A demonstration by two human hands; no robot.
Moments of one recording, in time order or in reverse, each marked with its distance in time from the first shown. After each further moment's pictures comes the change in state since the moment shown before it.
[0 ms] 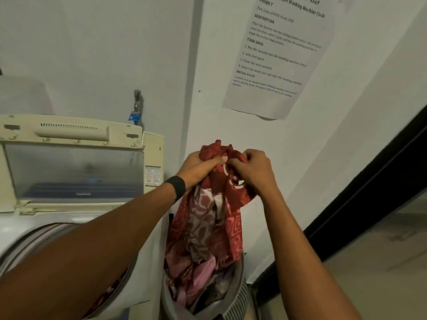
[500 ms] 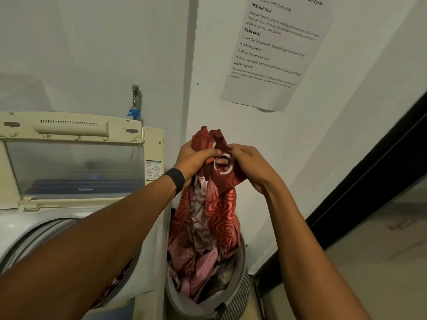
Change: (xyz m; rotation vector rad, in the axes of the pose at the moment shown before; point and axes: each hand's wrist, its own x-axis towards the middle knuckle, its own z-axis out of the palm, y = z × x) left_hand 0.005 -0.006 -0.006 -0.137 0.097 0.015; right_hand -0.012 -0.003 -0.003 0.495 -0.378 0.055
